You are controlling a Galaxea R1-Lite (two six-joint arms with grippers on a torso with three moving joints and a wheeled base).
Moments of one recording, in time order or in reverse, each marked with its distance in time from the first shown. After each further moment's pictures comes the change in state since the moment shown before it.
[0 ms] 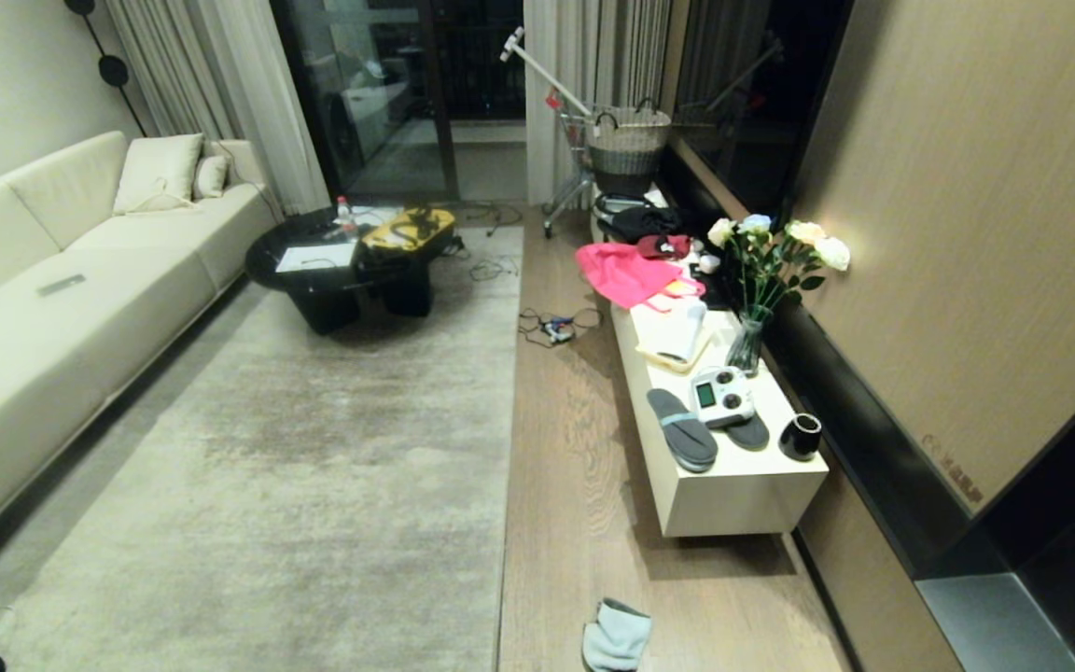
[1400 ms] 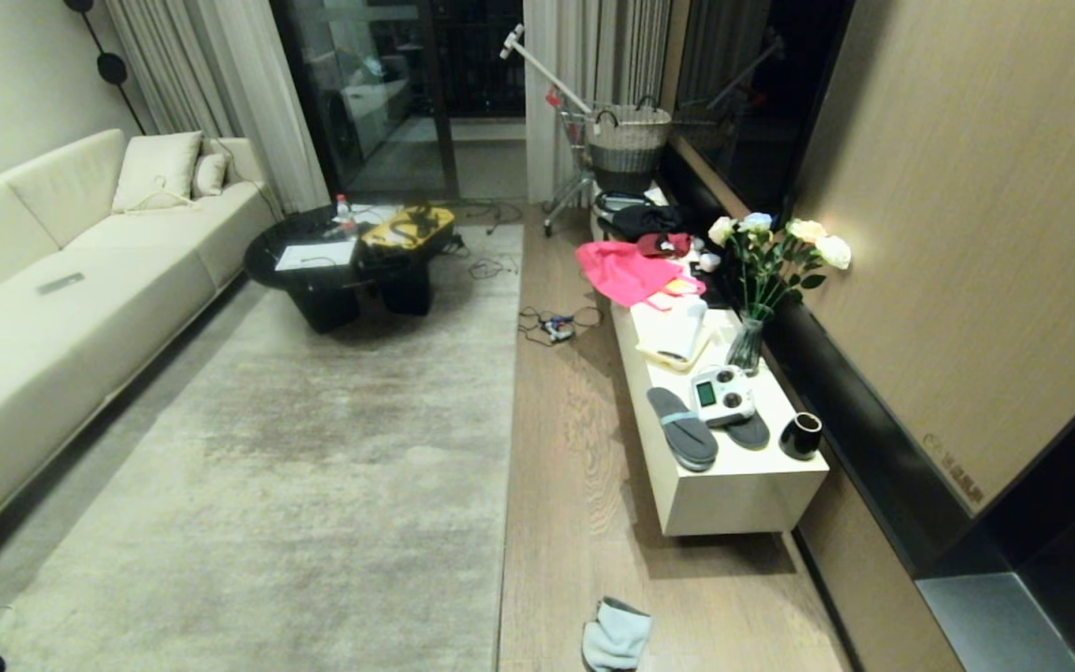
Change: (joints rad) left arm 0.000 0.000 0.000 0.000 -0.001 0.000; right arm 0.000 0.000 0.000 0.001 0.000 0.001
